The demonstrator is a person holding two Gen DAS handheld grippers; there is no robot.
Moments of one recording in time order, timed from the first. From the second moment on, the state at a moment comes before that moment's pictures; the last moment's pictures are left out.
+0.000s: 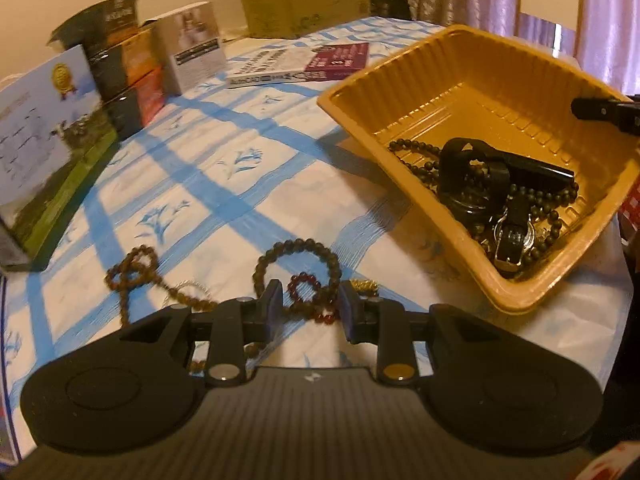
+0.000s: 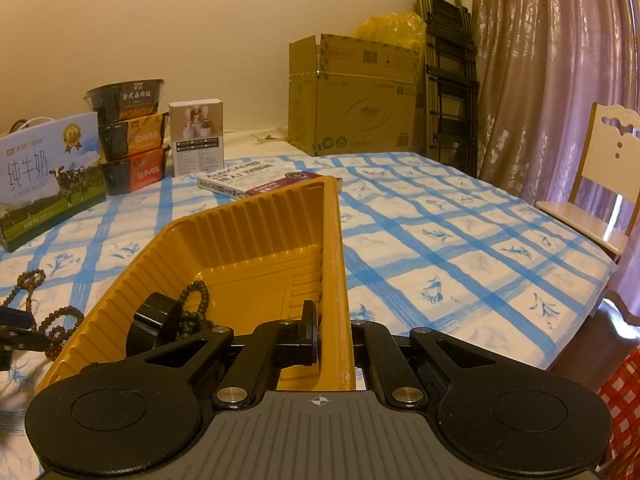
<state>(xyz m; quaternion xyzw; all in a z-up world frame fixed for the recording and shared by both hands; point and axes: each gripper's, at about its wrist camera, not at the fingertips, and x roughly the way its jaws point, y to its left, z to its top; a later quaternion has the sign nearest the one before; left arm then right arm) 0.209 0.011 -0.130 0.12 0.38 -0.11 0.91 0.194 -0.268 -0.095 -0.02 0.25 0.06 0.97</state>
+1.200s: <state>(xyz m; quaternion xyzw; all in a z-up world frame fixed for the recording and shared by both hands) 0.202 0.005 -0.038 -0.09 0.31 -0.17 0.93 0.192 -0.264 -0.094 -0.03 0.24 0.06 0.97</state>
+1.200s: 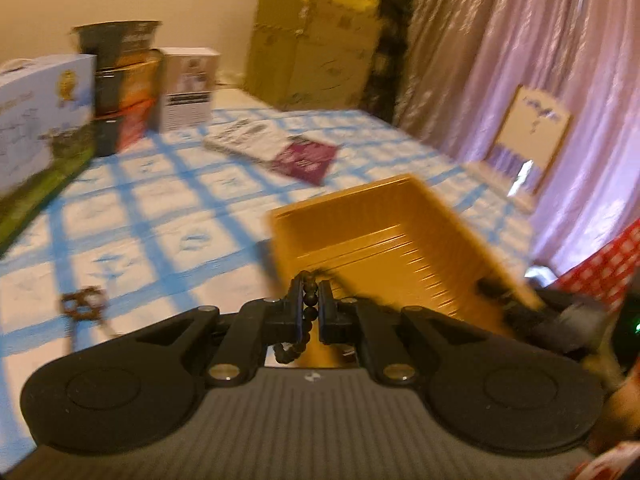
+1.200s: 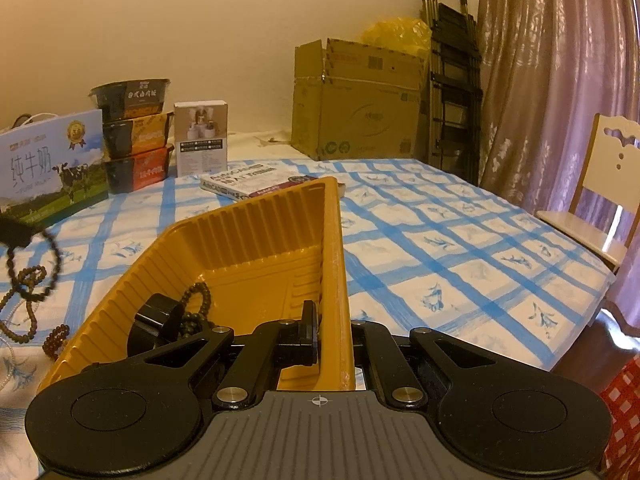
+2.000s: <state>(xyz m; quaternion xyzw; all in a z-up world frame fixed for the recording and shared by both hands) 0.231 -0.059 -0.051 -0.16 0.33 -0.23 0.90 0.193 -0.264 -0.094 -0.02 0.24 0.06 0.97</state>
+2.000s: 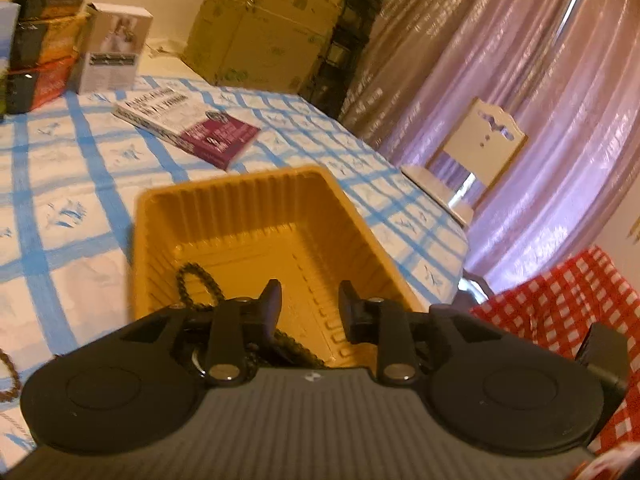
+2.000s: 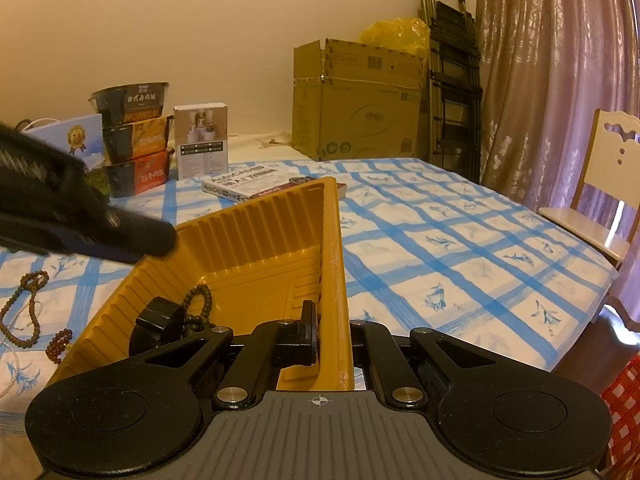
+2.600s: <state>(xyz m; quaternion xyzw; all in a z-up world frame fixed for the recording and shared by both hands) 0.173 0.064 -0.062 -0.12 0.35 -0.02 0.93 0.195 -0.266 -0.095 -0.02 0.24 0.06 0.97</state>
